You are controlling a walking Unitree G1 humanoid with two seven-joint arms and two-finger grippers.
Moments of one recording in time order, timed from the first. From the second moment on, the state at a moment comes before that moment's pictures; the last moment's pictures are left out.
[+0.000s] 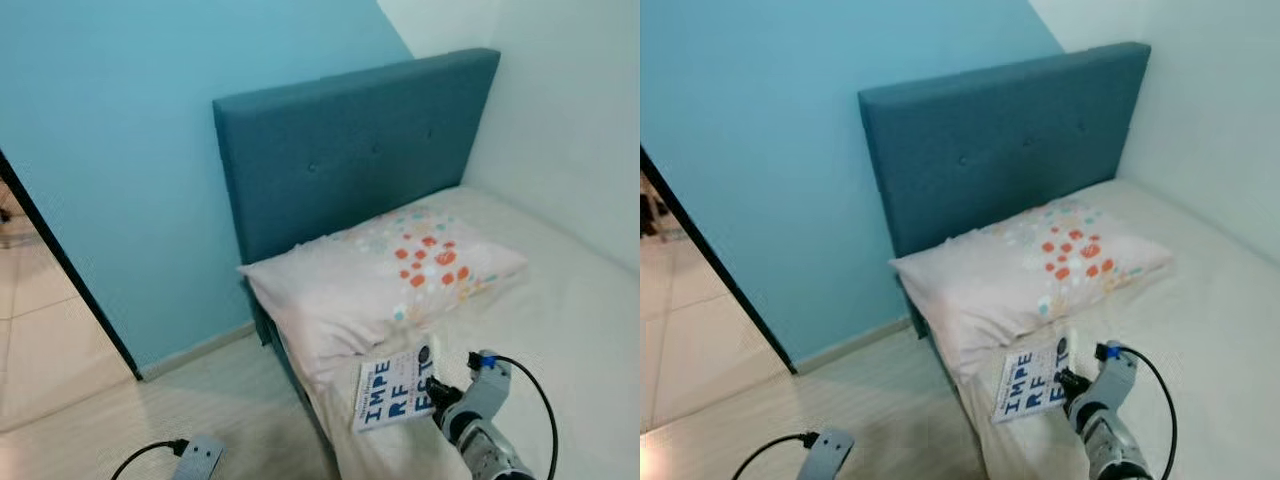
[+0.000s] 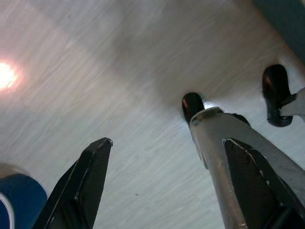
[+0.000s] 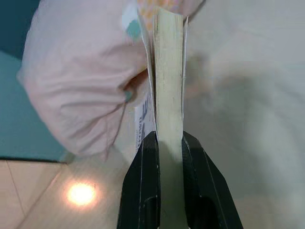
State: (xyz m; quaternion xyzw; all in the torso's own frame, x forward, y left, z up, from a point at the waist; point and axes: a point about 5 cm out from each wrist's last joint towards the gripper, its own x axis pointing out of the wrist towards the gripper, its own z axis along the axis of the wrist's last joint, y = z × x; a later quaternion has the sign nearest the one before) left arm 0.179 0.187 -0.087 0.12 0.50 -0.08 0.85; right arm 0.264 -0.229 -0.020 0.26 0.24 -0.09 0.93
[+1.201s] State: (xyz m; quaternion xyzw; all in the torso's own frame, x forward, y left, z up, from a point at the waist) left arm 0.225 0.199 -0.058 0.08 0.40 -0.04 0.91; right arm 0.262 -0.257 -0.013 0.44 0.14 -0.22 0.86
